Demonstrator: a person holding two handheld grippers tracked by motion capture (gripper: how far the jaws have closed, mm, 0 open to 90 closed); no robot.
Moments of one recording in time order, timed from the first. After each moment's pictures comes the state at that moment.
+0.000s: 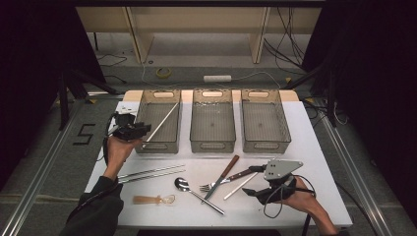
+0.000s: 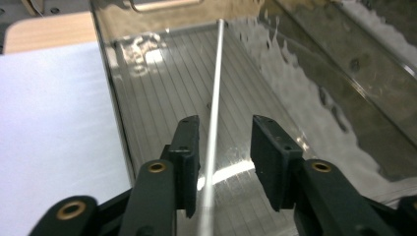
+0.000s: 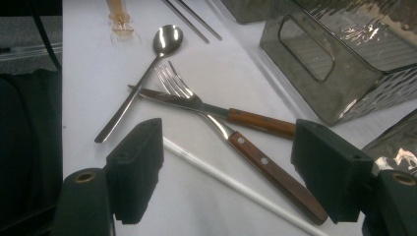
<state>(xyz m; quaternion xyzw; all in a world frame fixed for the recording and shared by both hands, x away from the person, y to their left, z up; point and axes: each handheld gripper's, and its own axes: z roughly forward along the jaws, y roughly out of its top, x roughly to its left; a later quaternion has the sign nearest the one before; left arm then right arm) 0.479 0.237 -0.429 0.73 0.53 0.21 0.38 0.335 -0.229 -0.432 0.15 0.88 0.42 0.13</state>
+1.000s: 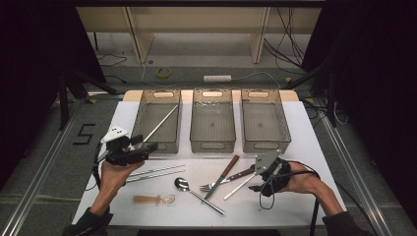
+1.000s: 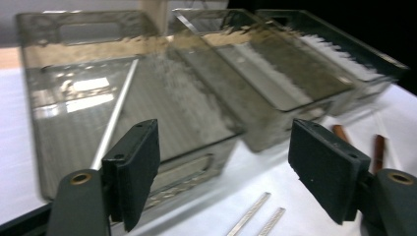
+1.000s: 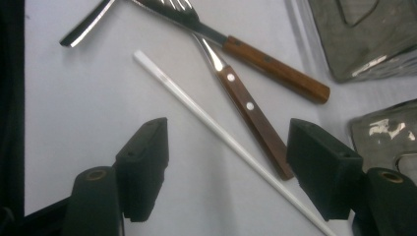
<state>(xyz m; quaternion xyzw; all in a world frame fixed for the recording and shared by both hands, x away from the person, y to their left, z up) 0.379 0.224 -0.411 0.71 0.44 0.17 0.51 0.370 -0.218 -0.422 0.06 0.96 0.24 0.10</state>
